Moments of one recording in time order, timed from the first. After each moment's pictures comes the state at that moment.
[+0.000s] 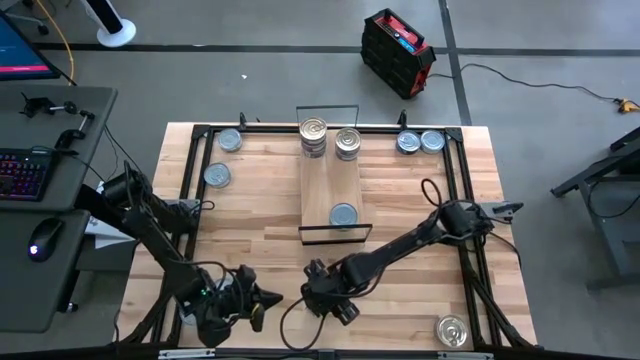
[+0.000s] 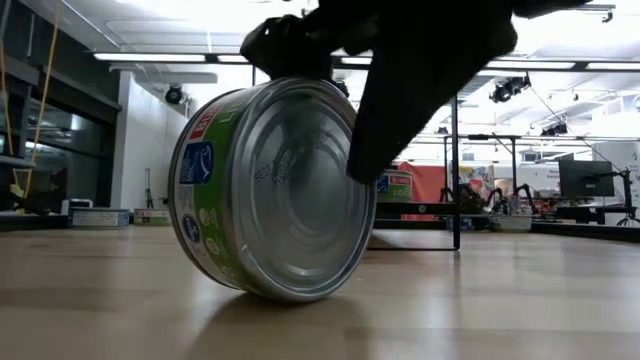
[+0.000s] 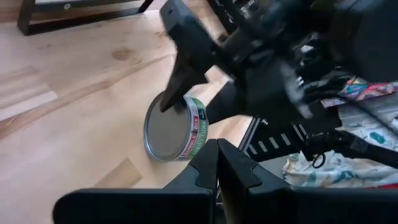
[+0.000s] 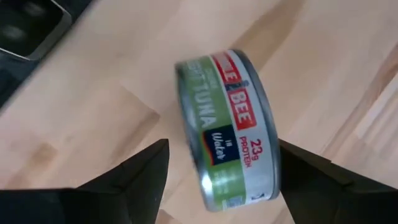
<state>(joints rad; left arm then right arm) -0.94 1.62 0.99 -0.15 -0.92 -1.59 0.44 2.24 1.87 -0.81 -0.03 -0.25</state>
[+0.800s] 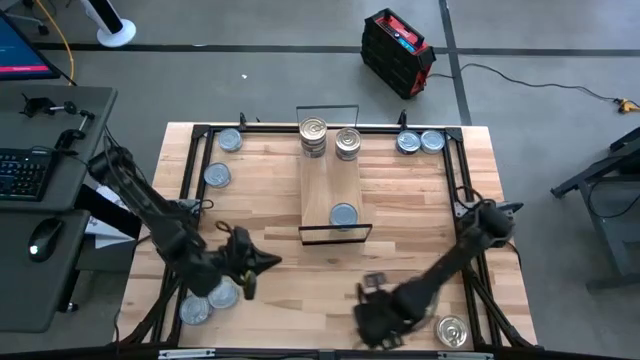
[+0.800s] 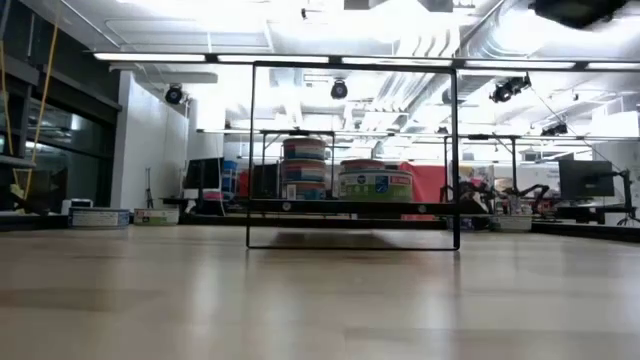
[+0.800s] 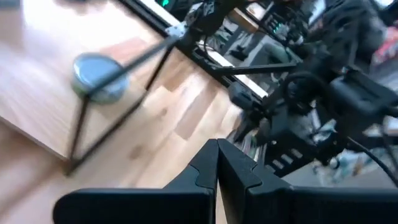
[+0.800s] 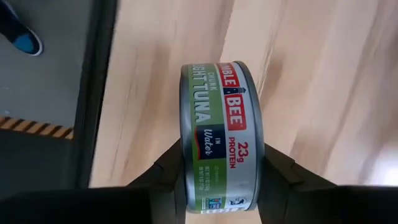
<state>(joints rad) -0.77 1.28 0.99 -0.27 -0.85 -1.03 0.72 1.99 1.64 -1.04 0.08 0.49</state>
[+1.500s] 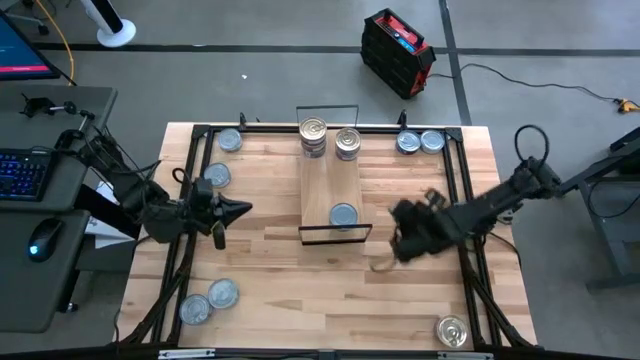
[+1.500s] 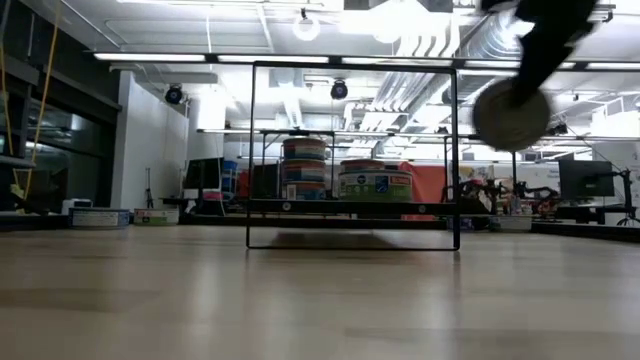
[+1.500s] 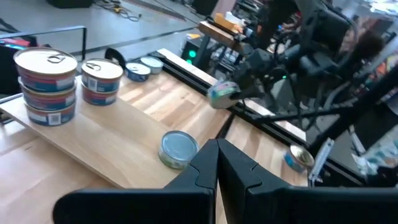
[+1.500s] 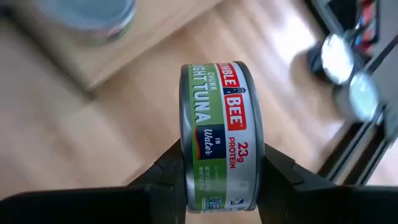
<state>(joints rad) -0.69 0.89 0.97 -0.56 -0.97 -0.81 0.45 1.44 1.21 -1.40 0.58 1.07</state>
